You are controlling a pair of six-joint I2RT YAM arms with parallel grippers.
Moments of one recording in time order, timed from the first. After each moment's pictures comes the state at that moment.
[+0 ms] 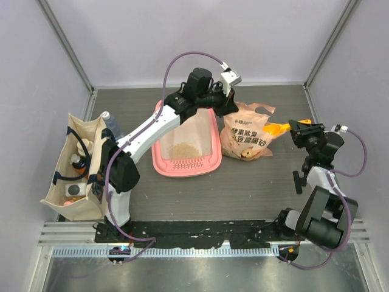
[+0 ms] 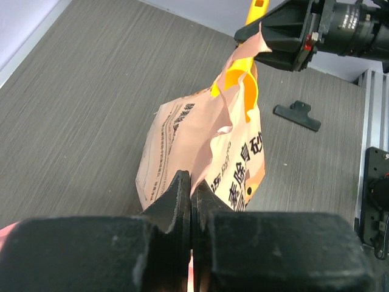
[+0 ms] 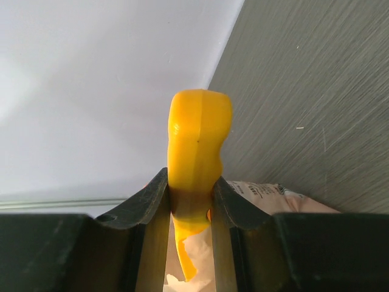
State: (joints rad) left arm -0.71 1.96 1.94 -0.33 0.53 0.05; right arm -0.46 1.17 0.50 0.46 -0.47 1.13
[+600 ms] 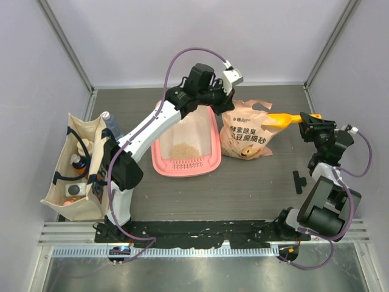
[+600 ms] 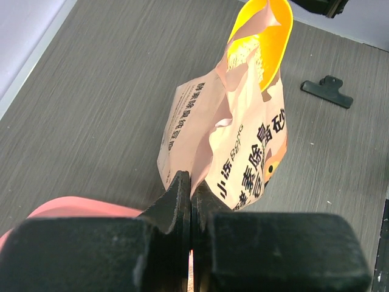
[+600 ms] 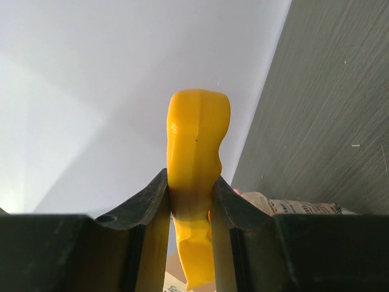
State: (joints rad) left arm -0.71 2.01 2.11 -0.56 0.46 0.19; right arm -0.55 1.29 0.54 0.66 -0.57 1.45
